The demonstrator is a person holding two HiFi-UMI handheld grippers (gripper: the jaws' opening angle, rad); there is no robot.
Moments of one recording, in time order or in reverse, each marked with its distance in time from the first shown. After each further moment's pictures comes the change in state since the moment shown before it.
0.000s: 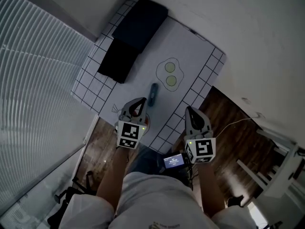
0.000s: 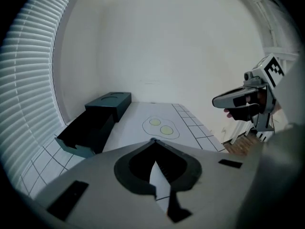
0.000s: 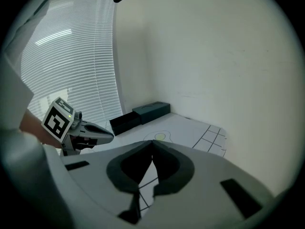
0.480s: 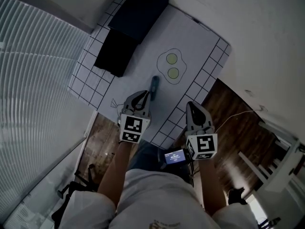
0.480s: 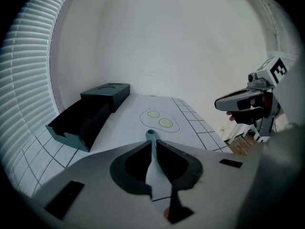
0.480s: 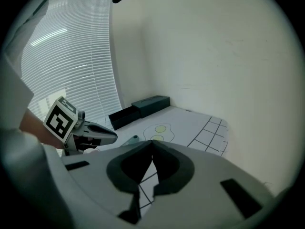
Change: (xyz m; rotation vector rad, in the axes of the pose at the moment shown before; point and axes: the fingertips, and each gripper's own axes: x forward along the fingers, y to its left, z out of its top) left arm 0.021 -0.003 -0.021 -0.041 0.054 -0.020; right arm 0.011 0.001 -0.024 0.027 0.050 -0.001
